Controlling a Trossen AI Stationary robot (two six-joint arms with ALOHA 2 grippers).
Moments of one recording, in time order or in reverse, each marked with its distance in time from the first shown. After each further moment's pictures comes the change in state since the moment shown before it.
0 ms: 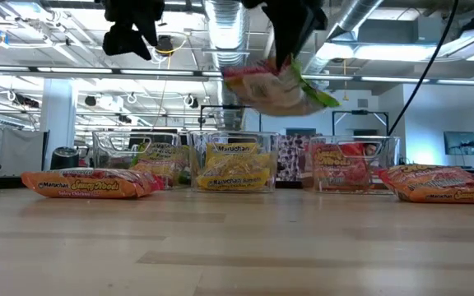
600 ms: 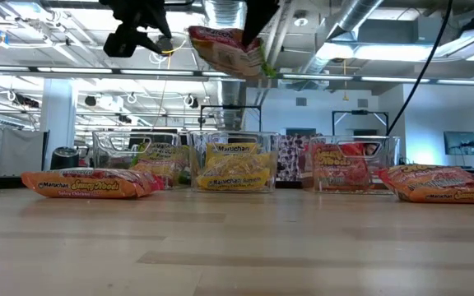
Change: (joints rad) left arm 0.141 0.001 0.000 0.120 0.172 -0.276; right arm -0.088 -0.001 0.161 0.125 0.251 -0.682
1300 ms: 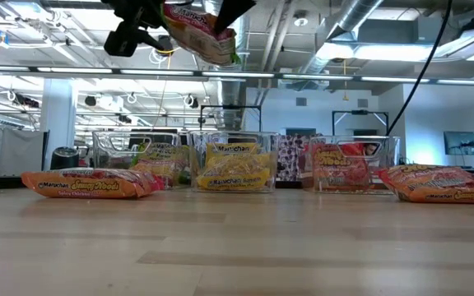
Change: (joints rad) left arm 0.001 0.000 0.000 0.019 0.047 -0.064; right arm -0.016 0.000 0.000 0.241 0.025 -0.335
